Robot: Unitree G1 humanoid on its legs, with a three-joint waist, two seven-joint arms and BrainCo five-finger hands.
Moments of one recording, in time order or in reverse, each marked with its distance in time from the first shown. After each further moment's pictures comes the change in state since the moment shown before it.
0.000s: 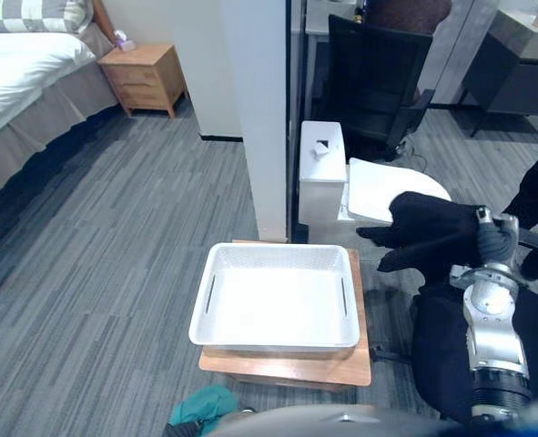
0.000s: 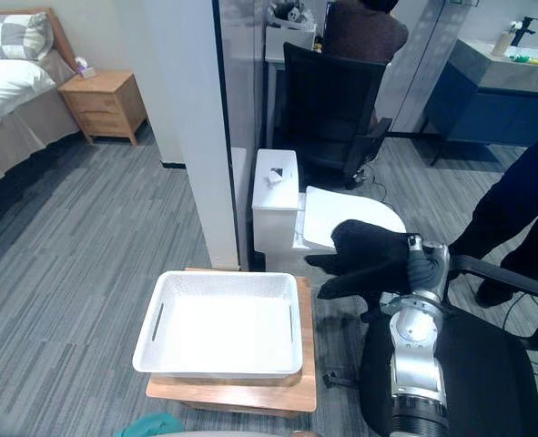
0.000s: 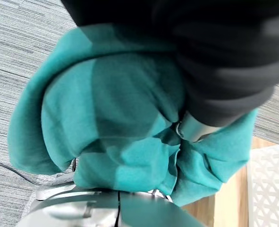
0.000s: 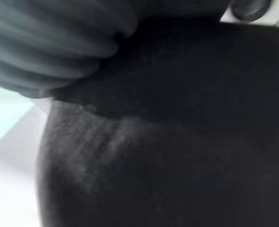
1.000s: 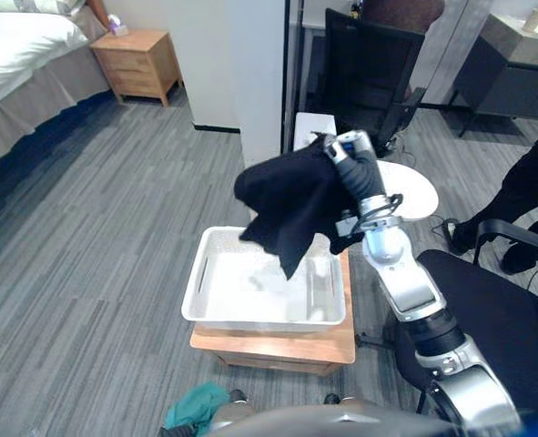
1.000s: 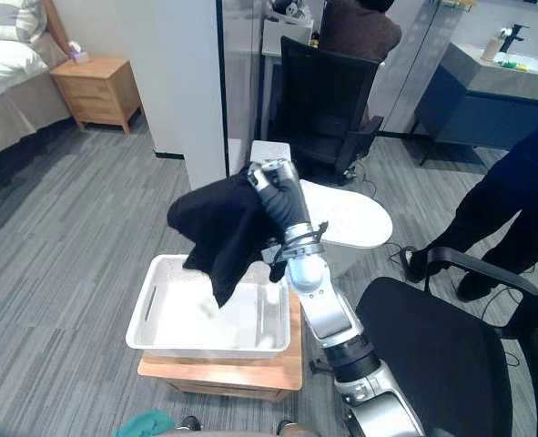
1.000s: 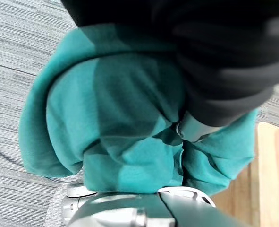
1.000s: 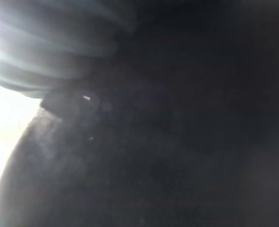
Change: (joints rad) left arm 0.009 0.005 -0.008 0.001 -0.001 0.004 0.044; right arm -0.340 0.068 0.610 -0.054 0.001 -0.070 0.096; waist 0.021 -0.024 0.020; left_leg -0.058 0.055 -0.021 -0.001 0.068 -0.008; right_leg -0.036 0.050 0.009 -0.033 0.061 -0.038
